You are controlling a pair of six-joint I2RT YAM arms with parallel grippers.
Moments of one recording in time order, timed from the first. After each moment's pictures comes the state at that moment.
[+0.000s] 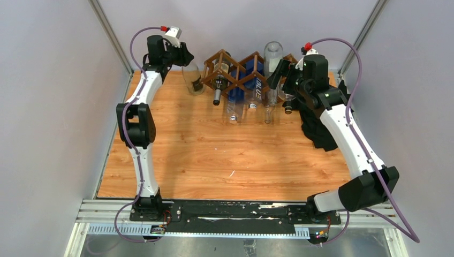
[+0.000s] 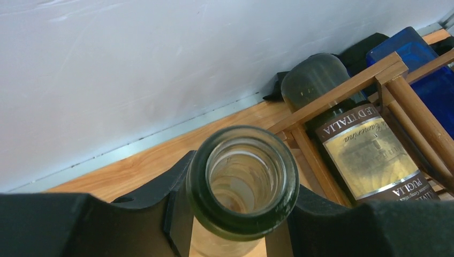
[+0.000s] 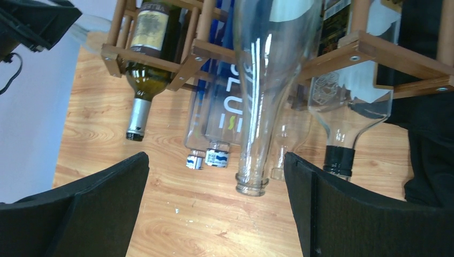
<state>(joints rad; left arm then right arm) -0.02 2.17 1.98 -0.05 0.51 -0.01 0.29 1.37 1.46 -0.49 -0.08 0.44</state>
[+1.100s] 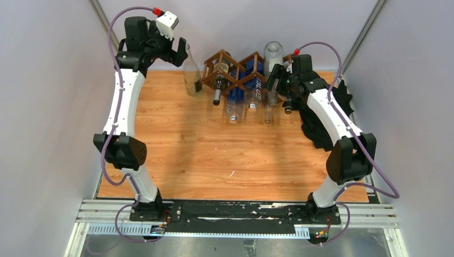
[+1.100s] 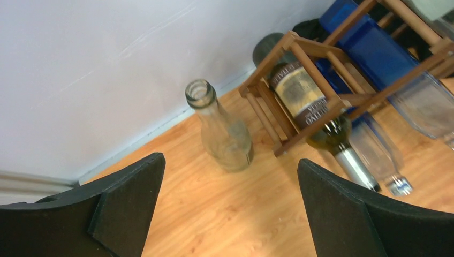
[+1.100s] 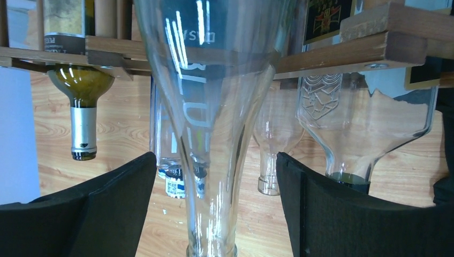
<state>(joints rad) -0.06 1.83 2.11 -0.63 0.42 0.32 0.23 1.65 1.54 -0.53 -0.15 0.49</state>
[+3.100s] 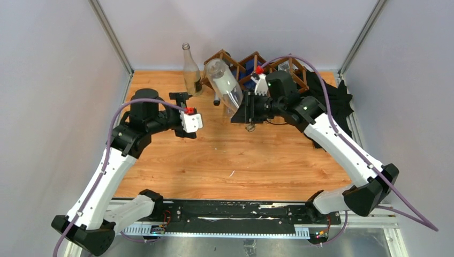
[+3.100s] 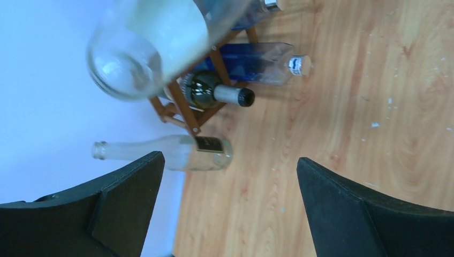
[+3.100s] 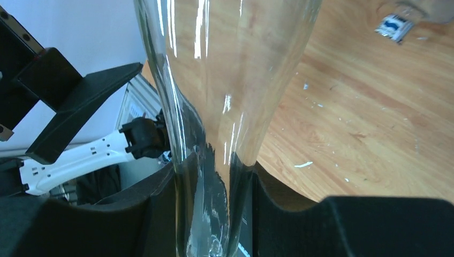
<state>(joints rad) -0.39 0.99 1.22 -0.68 0.47 1.06 0.64 1.34 1.49 -0.69 -0.37 0.57</state>
